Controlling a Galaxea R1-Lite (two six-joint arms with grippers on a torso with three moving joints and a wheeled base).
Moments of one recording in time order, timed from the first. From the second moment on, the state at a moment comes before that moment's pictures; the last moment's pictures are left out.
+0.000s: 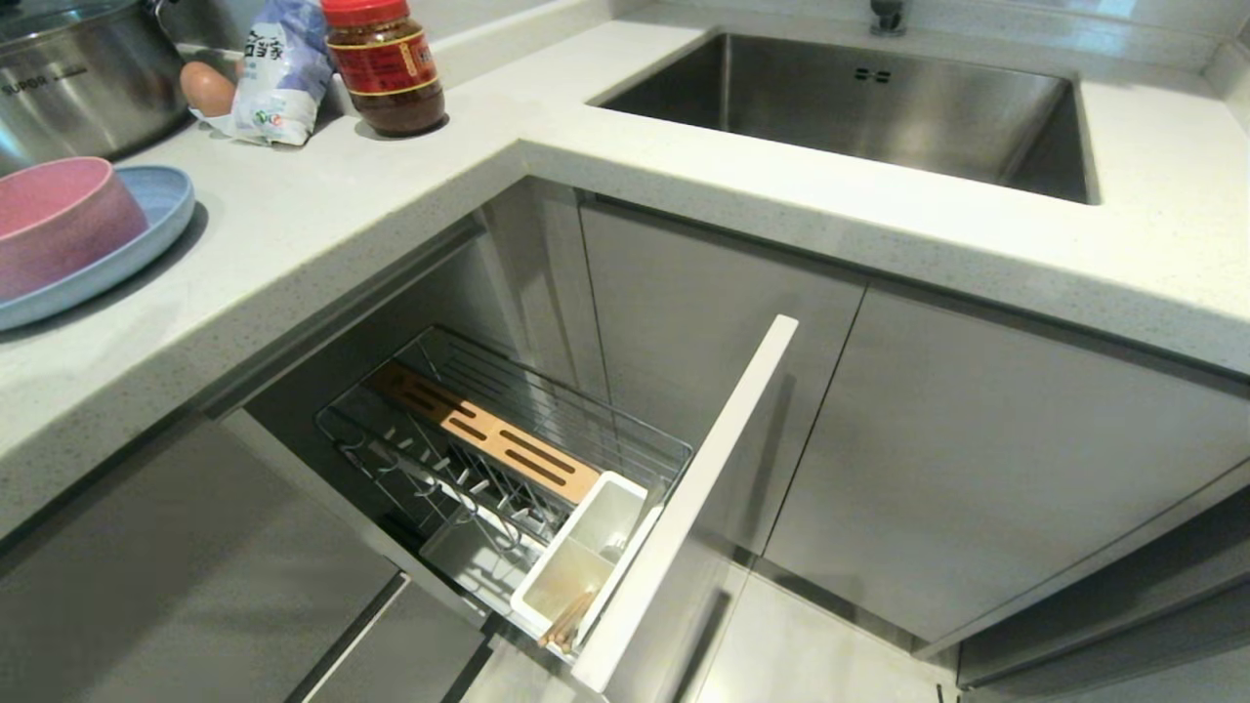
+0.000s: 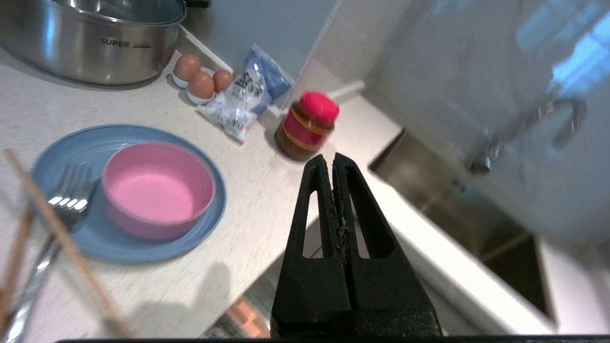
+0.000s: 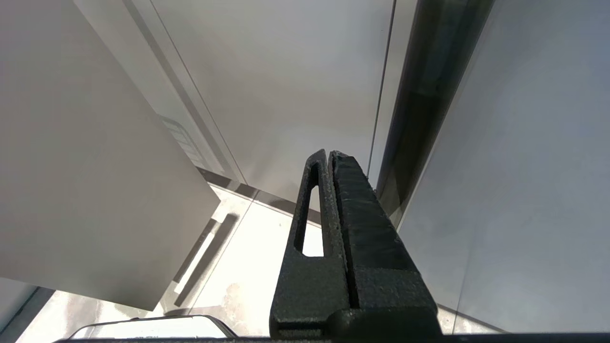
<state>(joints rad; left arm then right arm) 0.03 0.86 -1.60 0.45 0.04 -0.40 0.00 0.00 0.00 -0.01 -0.05 0.10</state>
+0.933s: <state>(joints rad) 0.01 0.04 -0.58 0.44 0.09 0.24 0.00 0.00 0.00 -0.01 -0.05 0.10</state>
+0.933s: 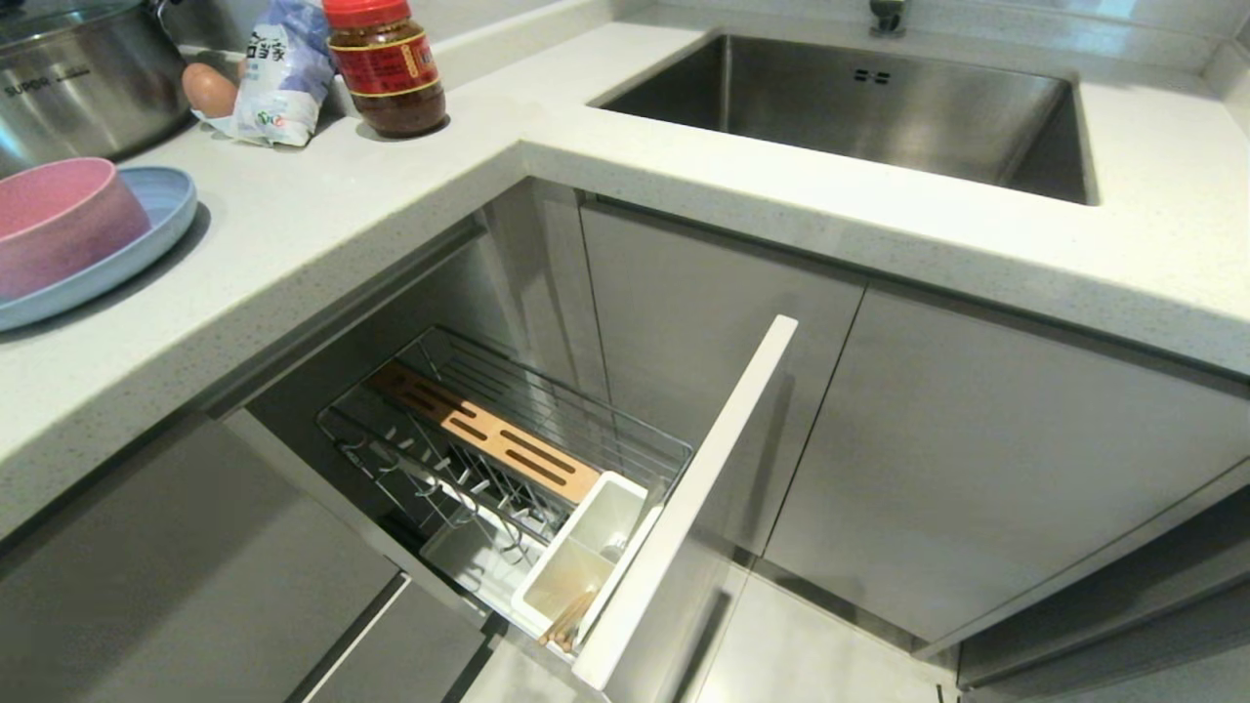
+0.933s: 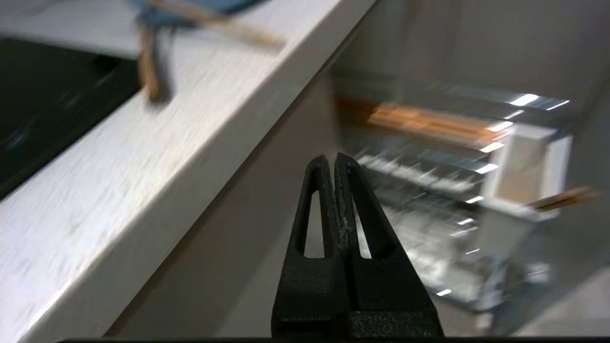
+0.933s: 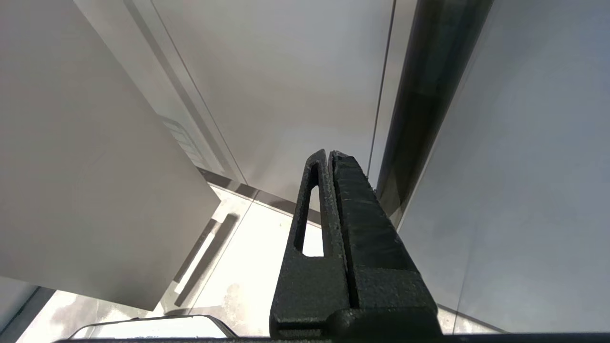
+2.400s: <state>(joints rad) 0.01 0.00 0.00 0.01 -0.02 0.03 0.00 0.00 0.00 -0.01 -0.05 0.10</state>
